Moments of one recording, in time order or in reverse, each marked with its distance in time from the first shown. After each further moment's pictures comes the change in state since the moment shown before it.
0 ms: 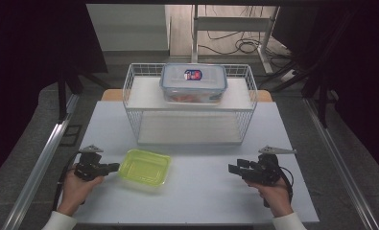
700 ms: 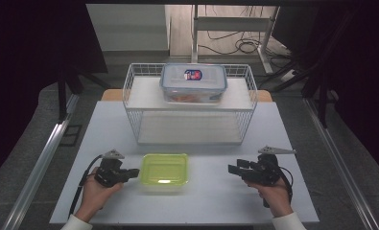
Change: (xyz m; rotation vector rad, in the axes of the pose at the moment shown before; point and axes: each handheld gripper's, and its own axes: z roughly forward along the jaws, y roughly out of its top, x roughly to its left) left arm -0.057 0.008 0.024 0.015 -0.081 0.088; right arm 0.001 0.000 0.001 0.005 0.000 -0.001
